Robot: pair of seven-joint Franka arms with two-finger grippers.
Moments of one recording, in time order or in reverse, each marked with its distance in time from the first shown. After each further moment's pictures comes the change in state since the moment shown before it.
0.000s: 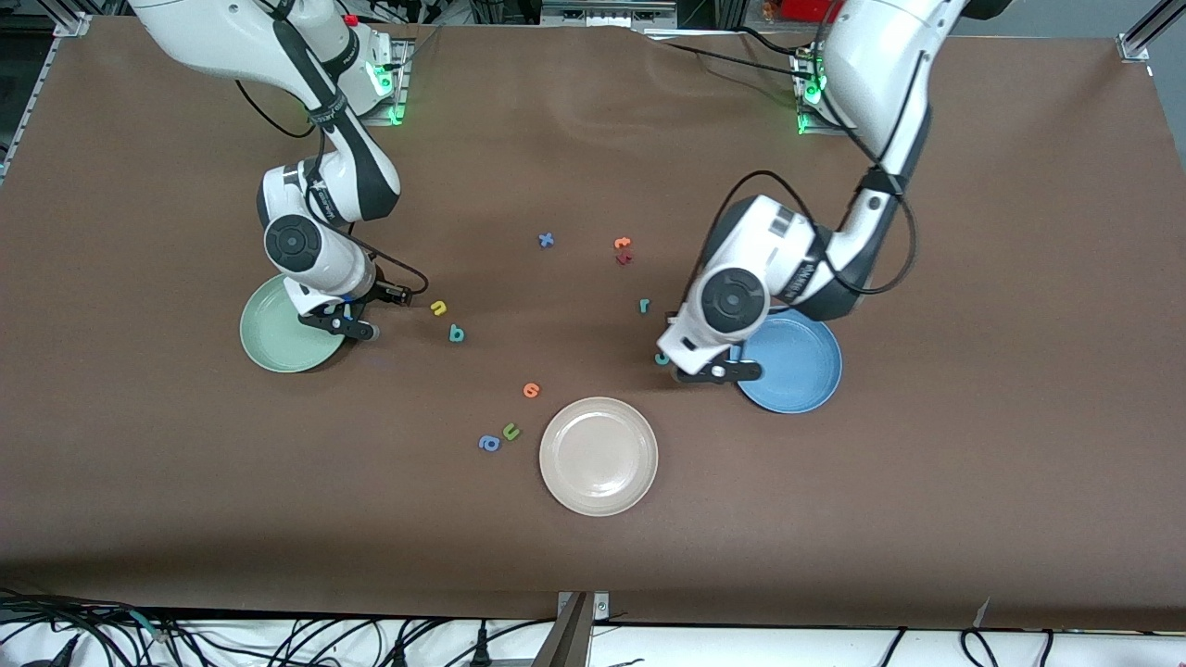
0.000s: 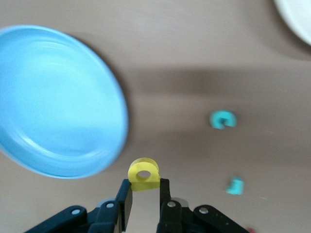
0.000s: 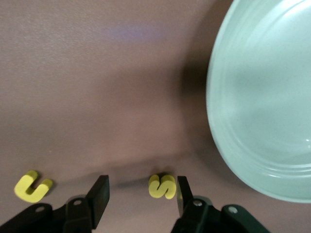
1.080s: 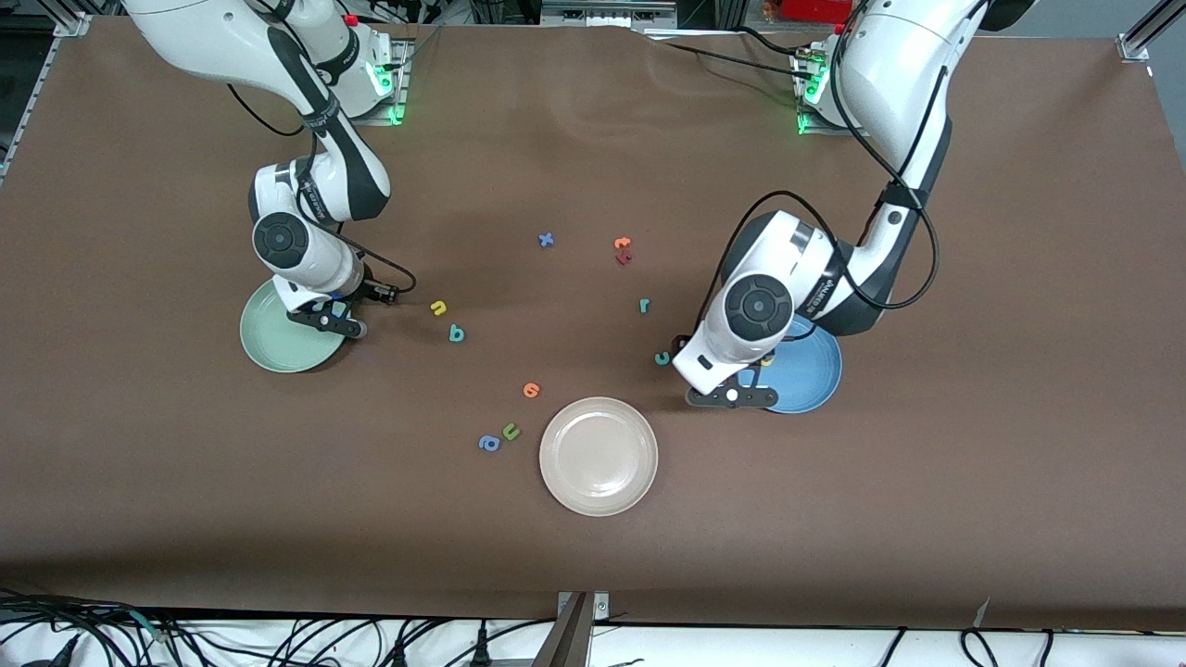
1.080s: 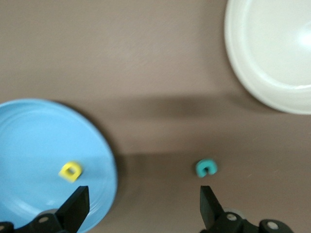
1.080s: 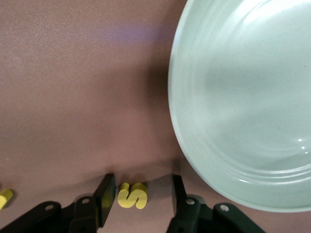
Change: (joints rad) left arm 0.039 0.040 -0.062 0.023 0.039 0.241 0.040; right arm -0.001 0.000 -0.037 -0.031 0.000 0.025 -0.030
